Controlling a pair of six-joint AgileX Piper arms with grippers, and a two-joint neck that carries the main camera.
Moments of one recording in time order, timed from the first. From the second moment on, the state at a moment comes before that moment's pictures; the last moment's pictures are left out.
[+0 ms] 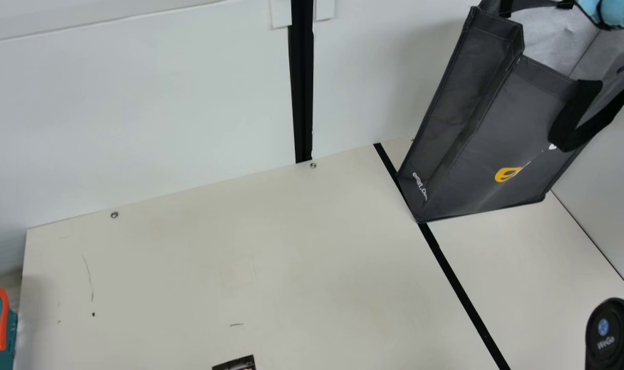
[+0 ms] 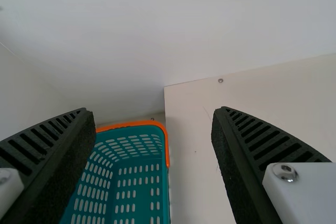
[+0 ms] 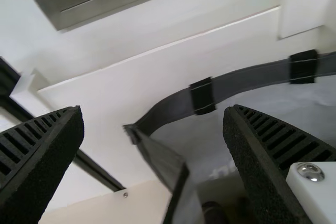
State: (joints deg) left arm -8.2 56.5 -78.7 10.9 57.0 4.4; right arm -32.6 101.6 -137.1 32.5 64.6 -9.1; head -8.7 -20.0
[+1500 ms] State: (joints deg) left arm -8.2 56.5 -78.7 10.9 57.0 4.4; right arm -16.0 75.4 -93.9 35.6 58.8 -22.1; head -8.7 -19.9
